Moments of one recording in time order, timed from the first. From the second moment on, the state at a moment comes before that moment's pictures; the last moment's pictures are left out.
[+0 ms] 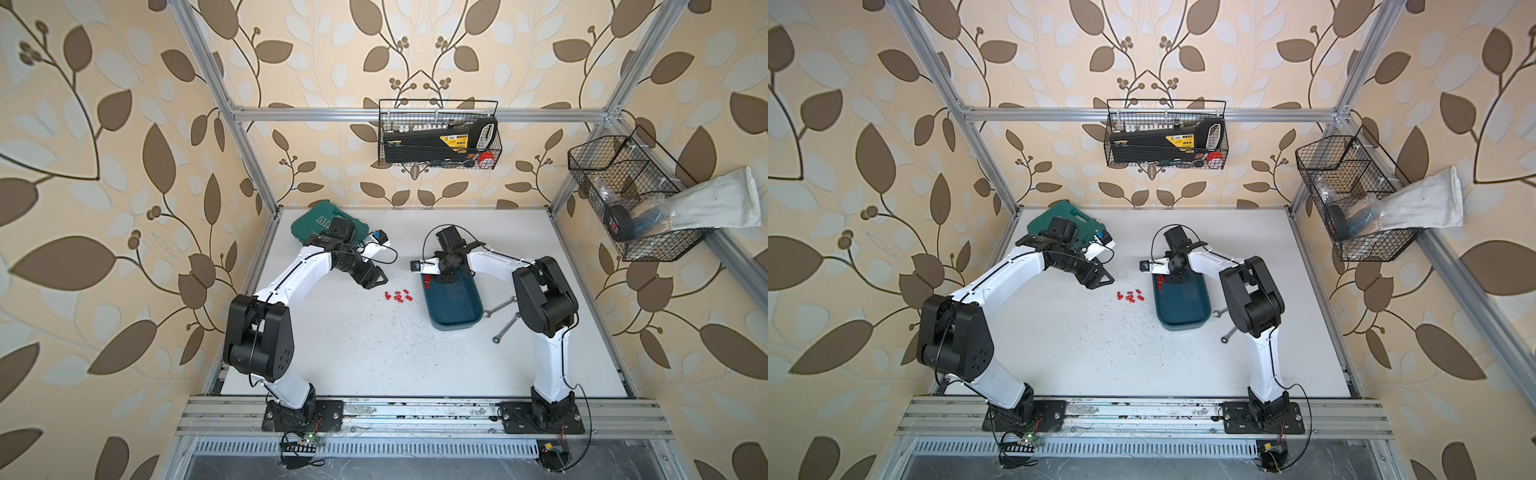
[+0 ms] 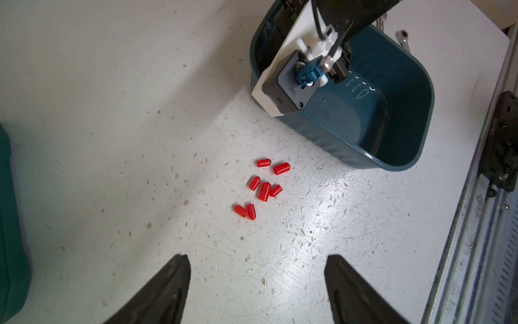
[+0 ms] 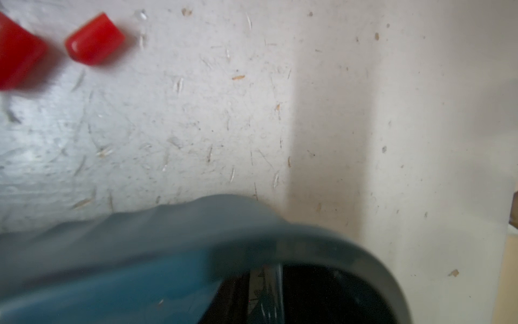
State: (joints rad) left arm -0.30 1.62 1.29 -0.77 0.54 0.49; right arm 0.43 2.10 1.47 -0.45 -0.11 -1.15
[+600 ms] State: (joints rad) left arm -0.30 1.62 1.29 -0.77 0.53 0.50; right arm 0.41 2.06 1.43 -0.49 -0.11 -1.16
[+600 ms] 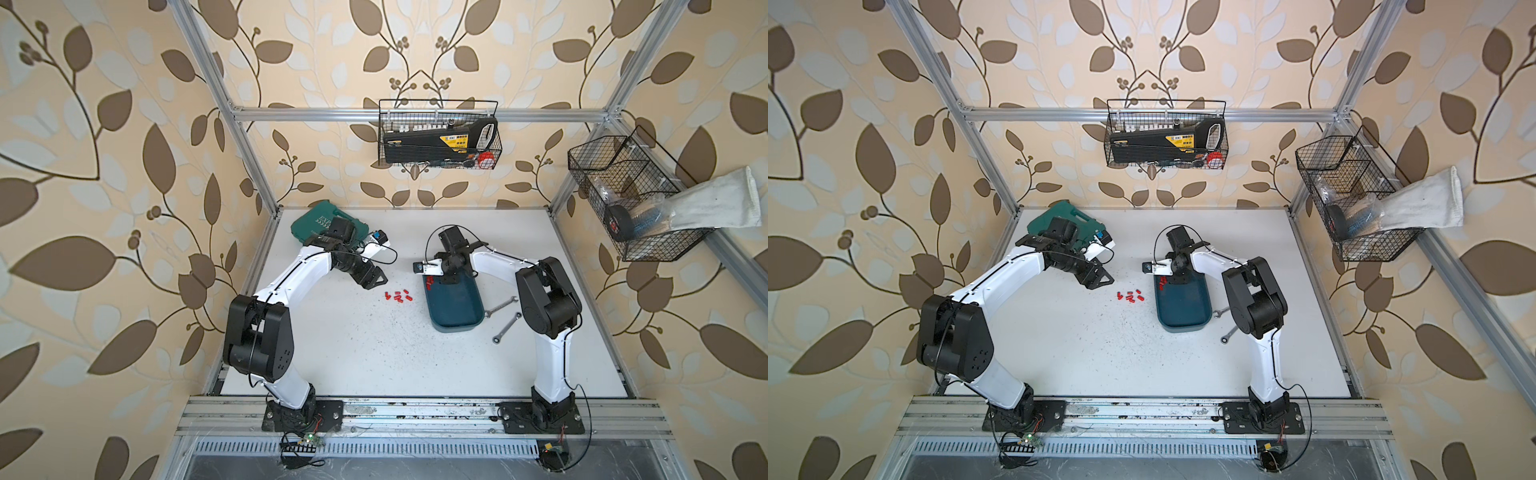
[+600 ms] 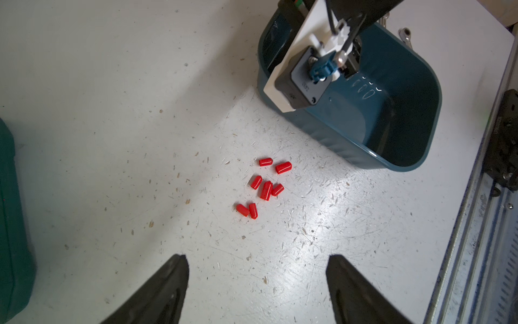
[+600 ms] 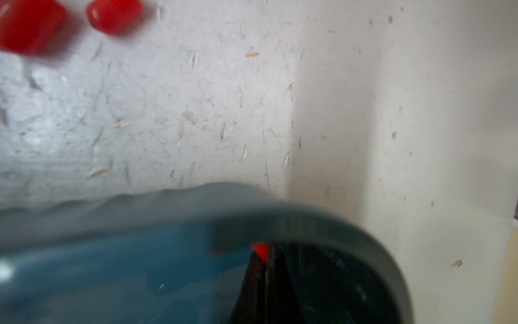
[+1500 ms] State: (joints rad) left arm -0.13 1.53 1.06 -0.65 0.68 0.60; right arm 0.58 1.86 1.48 -0.74 -0.39 -0.55
